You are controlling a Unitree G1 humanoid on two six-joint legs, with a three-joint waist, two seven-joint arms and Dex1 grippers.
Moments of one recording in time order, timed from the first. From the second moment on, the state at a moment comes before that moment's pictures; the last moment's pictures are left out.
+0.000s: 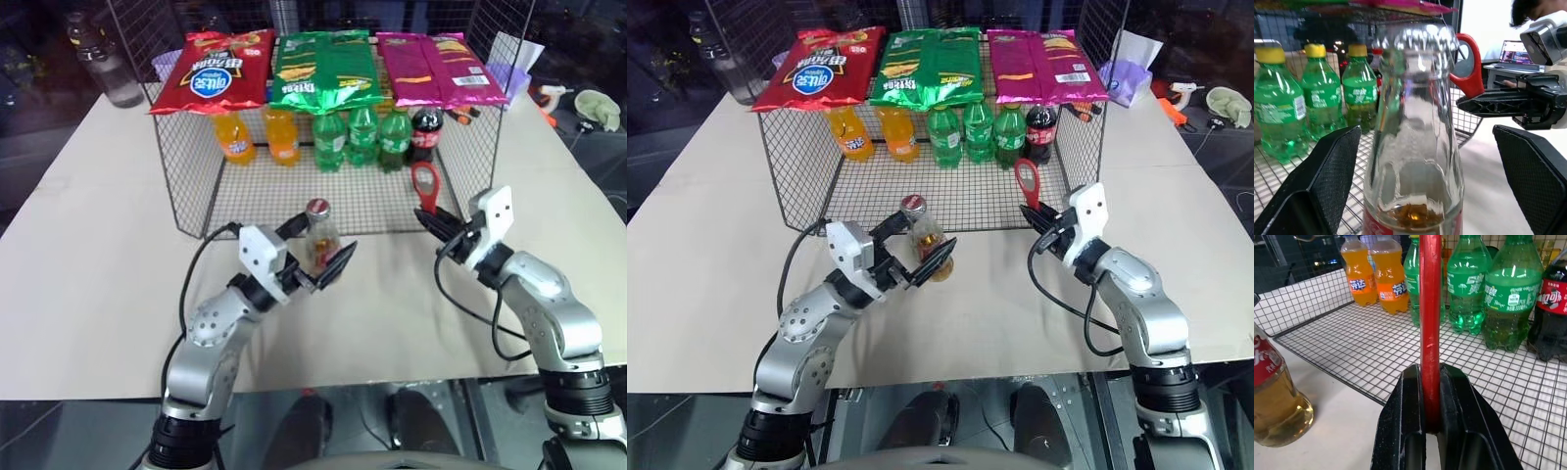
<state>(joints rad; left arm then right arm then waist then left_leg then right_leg) -0.06 0.30 -0.05 -0.40 -0.36 0.13 -0.61 -0.27 -0.38 -0.04 -0.28 0.43 0.44 0.54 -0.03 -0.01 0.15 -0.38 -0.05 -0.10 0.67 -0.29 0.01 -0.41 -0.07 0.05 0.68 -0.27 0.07</state>
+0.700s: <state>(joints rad) -0.07 0.32 -0.05 -0.40 -0.35 0.13 -0.60 -0.27 -0.37 -0.04 -0.27 0.42 0.42 0.55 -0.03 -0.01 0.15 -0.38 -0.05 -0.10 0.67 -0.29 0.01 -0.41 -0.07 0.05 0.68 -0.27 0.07</state>
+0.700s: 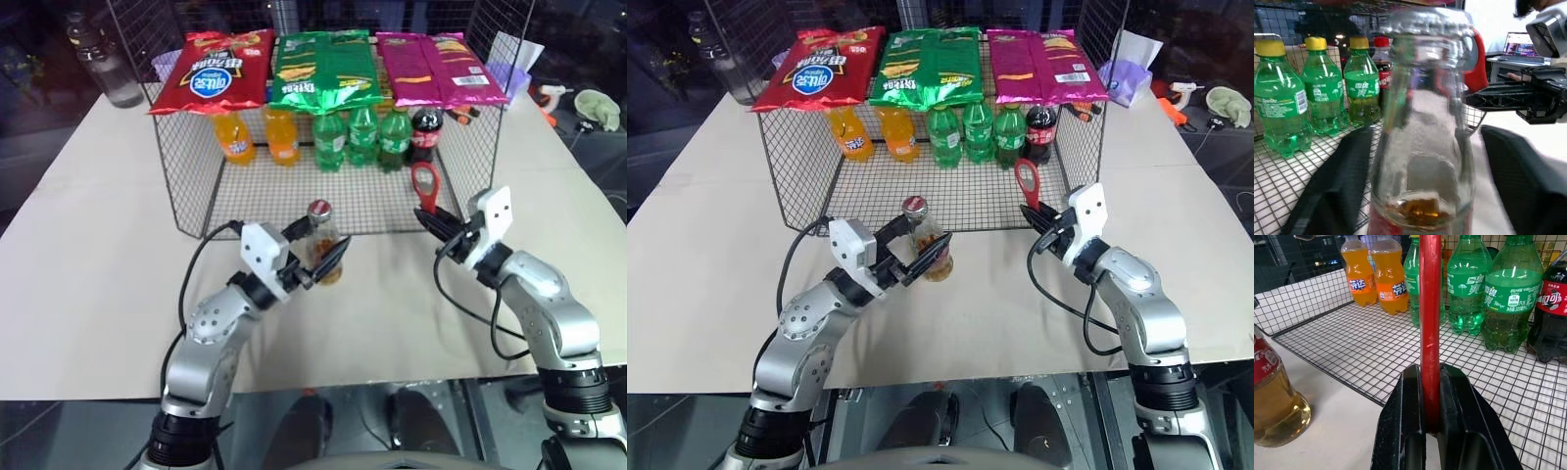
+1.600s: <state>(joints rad) -0.09 0.31 -0.05 -0.37 -0.36 0.12 -0.61 -0.38 -0.38 0.28 -0.22 -0.04 -0.07 0.56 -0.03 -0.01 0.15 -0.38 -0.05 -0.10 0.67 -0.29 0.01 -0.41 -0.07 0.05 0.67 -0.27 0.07</state>
